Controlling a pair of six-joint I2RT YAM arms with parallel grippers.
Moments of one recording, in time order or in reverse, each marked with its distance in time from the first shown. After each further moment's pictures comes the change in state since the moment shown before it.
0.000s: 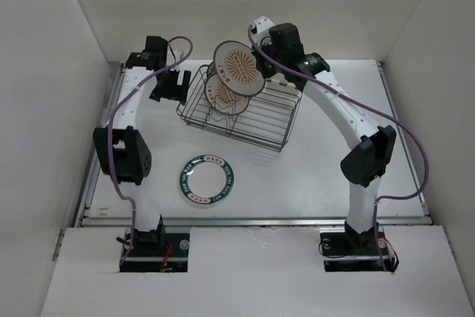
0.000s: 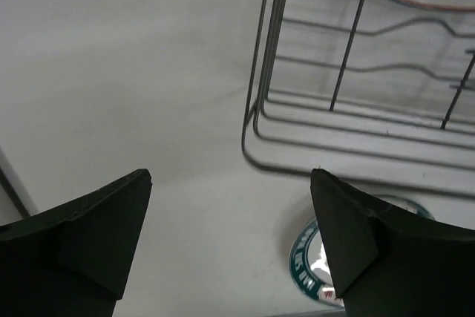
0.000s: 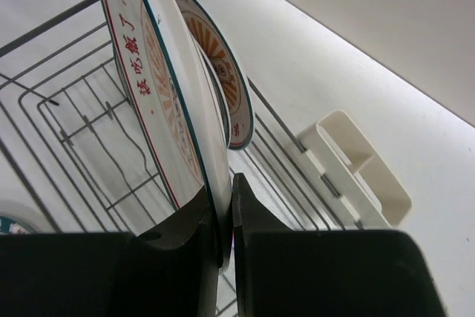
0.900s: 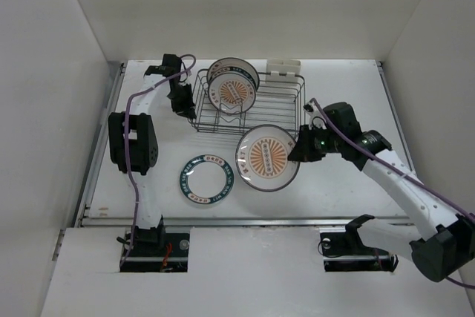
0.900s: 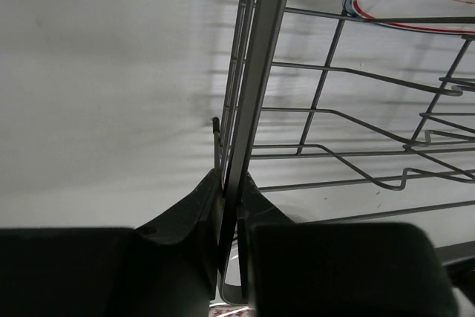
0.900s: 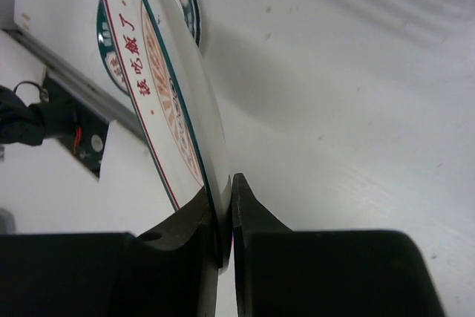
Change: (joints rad) left arm -0.035 0.219 -0.042 0.106 0.186 -0.316; right arm -0.081 -0.889 -1.082 -0.077 -0.399 0.482
